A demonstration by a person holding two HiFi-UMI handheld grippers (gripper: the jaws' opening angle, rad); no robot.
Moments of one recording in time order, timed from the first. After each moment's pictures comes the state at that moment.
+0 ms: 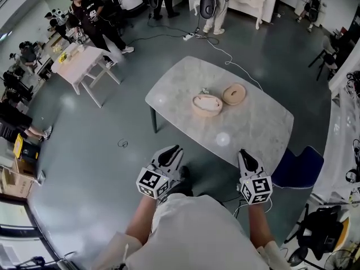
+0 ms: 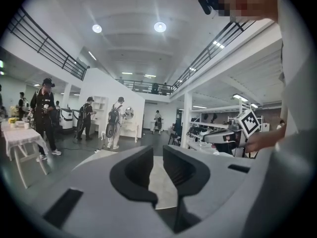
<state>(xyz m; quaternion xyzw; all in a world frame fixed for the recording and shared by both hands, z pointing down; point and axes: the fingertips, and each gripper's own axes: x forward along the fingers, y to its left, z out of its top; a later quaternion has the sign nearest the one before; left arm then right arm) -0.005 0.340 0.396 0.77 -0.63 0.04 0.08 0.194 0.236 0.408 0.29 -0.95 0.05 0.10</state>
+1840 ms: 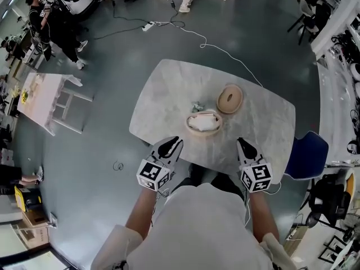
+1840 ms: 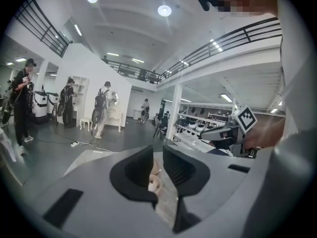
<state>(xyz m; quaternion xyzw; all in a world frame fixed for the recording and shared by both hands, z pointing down) -0.179 0.078 0.438 0.84 -0.51 0.07 0.14 0.030 0.024 0.443 0.39 -0.90 0.12 0.16</state>
